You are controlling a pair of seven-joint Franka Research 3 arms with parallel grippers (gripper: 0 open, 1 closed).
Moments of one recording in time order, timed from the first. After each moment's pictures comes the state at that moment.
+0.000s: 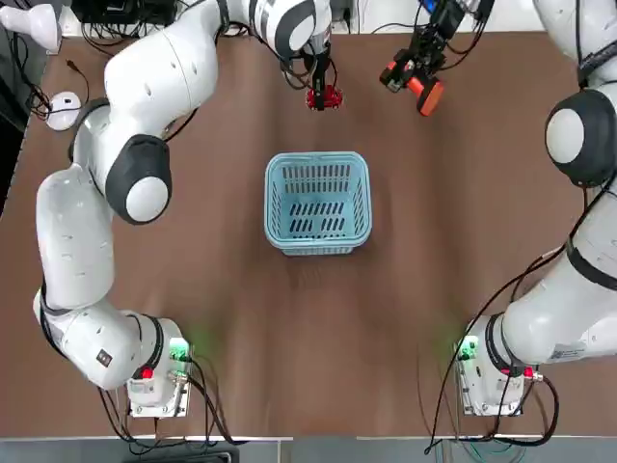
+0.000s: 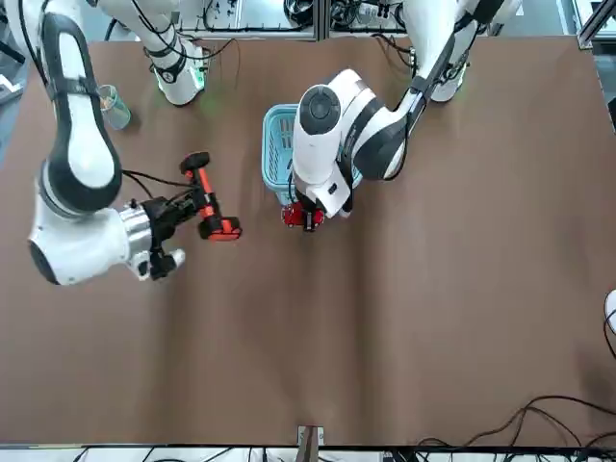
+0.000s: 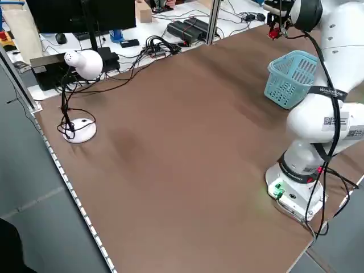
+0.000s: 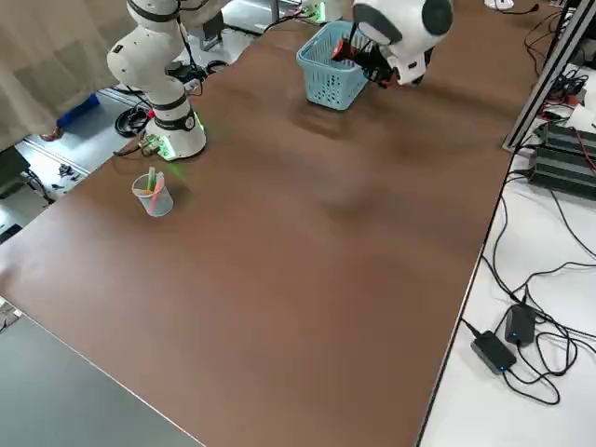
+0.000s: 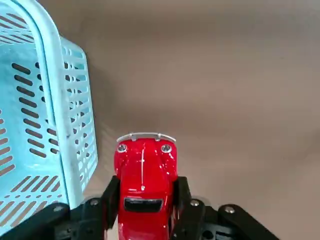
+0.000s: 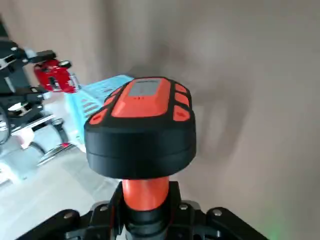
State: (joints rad) left arm -0.59 0.64 -0.28 -1.21 0.11 1.91 -2.39; right arm 0.07 0.47 0.08 -1.37 0.58 1.36 -0.08
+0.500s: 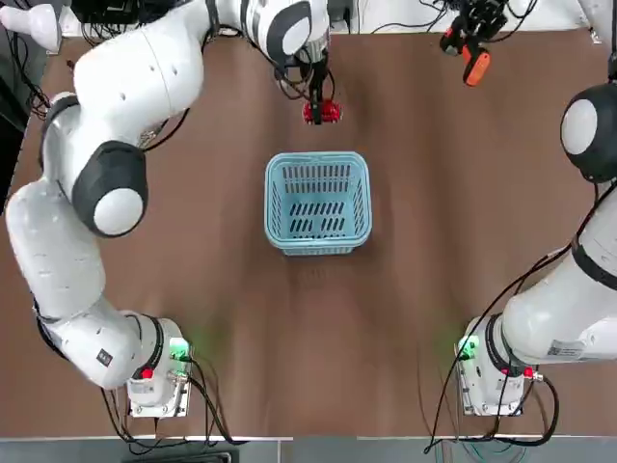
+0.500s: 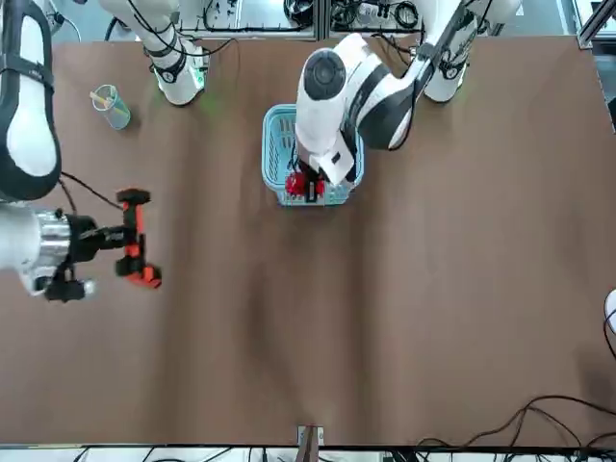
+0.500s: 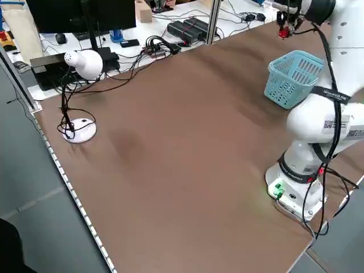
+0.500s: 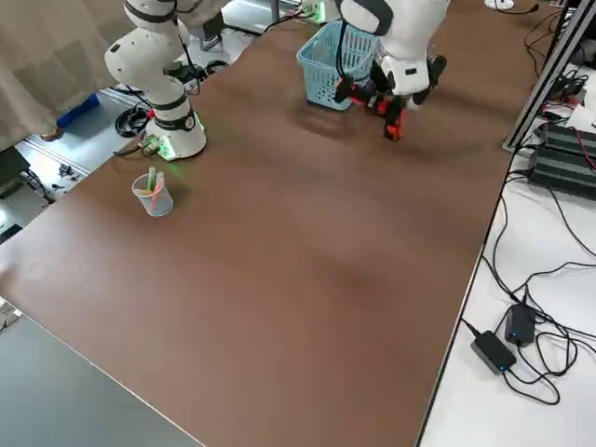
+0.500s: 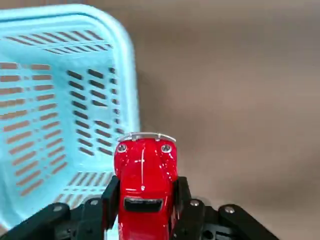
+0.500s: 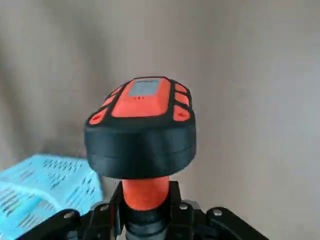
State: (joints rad) left arm -0.58 0.44 -0.32 -1.45 0.00 1.89 -2.39; right arm -0.03 0.47 0.02 -1.28 0.25 1.55 0.03
